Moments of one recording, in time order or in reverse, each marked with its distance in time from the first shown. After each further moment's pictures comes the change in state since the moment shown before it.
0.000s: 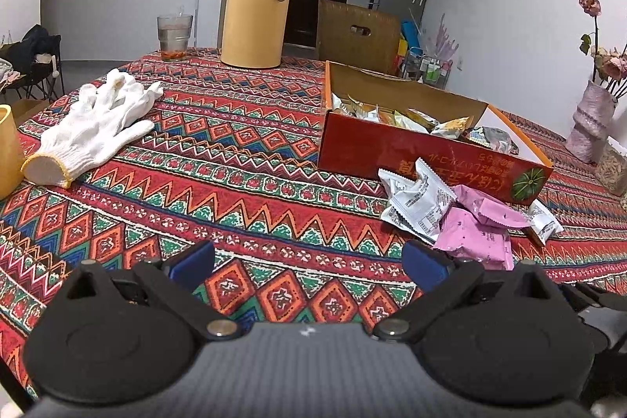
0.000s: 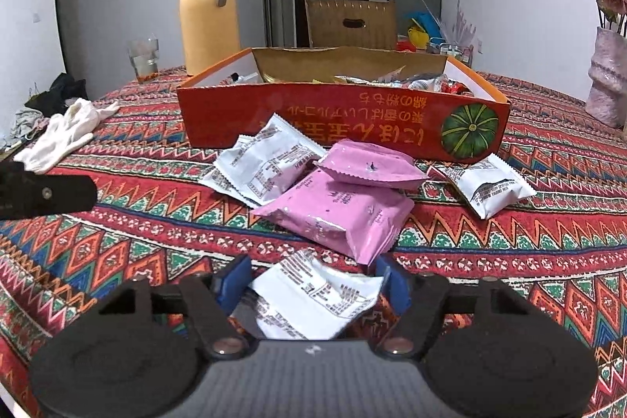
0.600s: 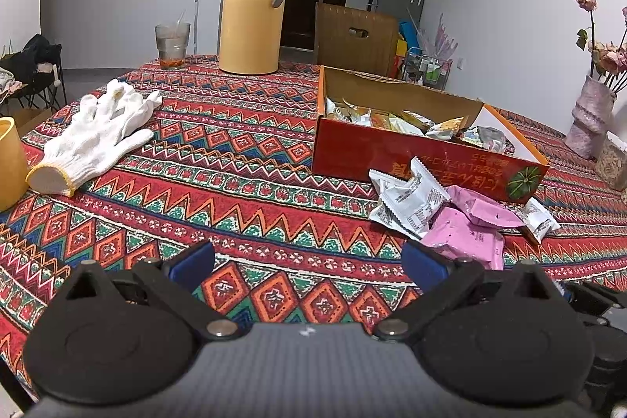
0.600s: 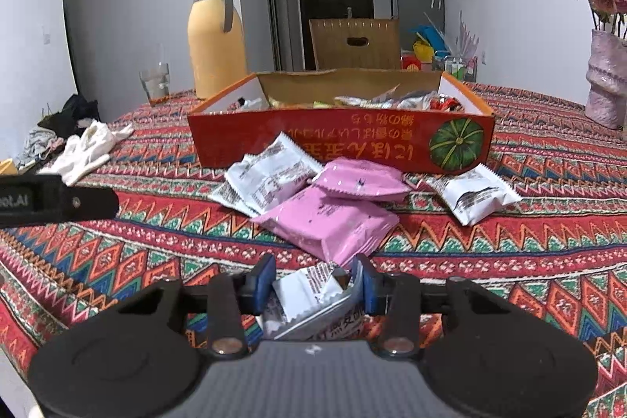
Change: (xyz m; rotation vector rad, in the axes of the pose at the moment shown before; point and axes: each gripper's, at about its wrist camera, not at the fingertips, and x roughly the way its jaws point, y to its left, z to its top) left arm -0.008 -0.012 0.001 0.025 -0.013 0.013; right arm -0.026 -0.014 -0.004 0.027 -0.067 0.042
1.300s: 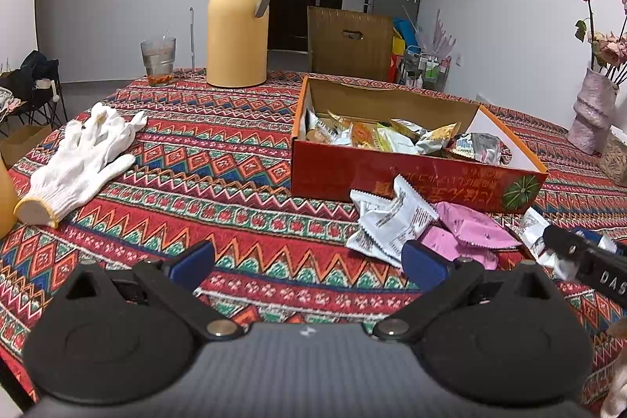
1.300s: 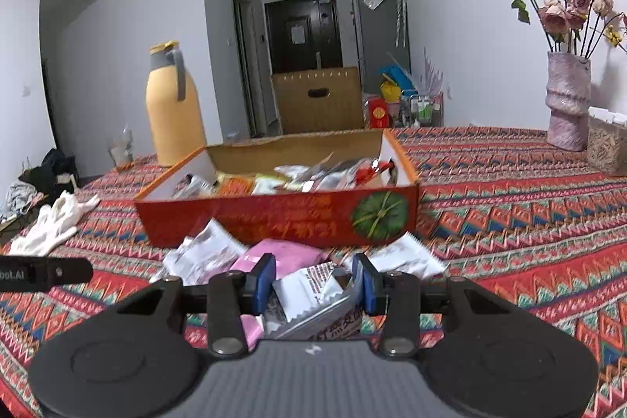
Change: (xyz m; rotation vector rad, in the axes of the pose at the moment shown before) left arm 0.016 -0.033 0.022 0.043 -0.006 0.024; right arm -0.017 -0.063 0.036 0.071 -0.156 -0.060
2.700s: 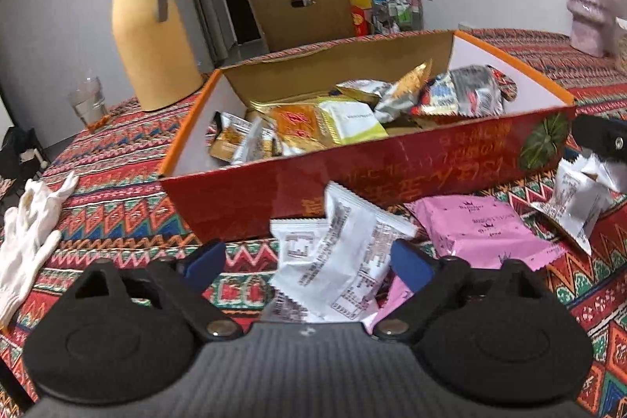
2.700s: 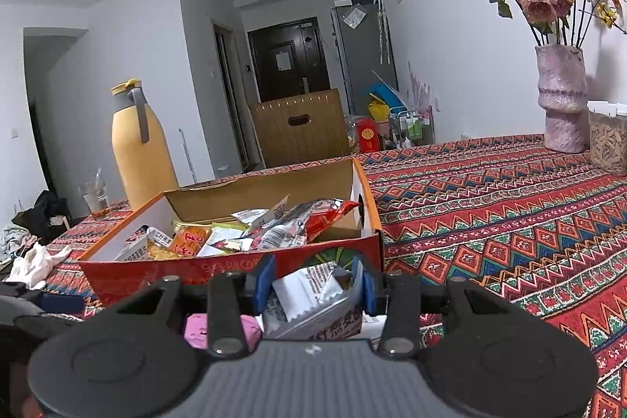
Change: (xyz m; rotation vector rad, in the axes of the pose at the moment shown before) left arm 0.109 -0.092 0.014 0.299 0.075 0.056; right arm 0.057 -0.054 0.019 0.078 -0.081 0.004
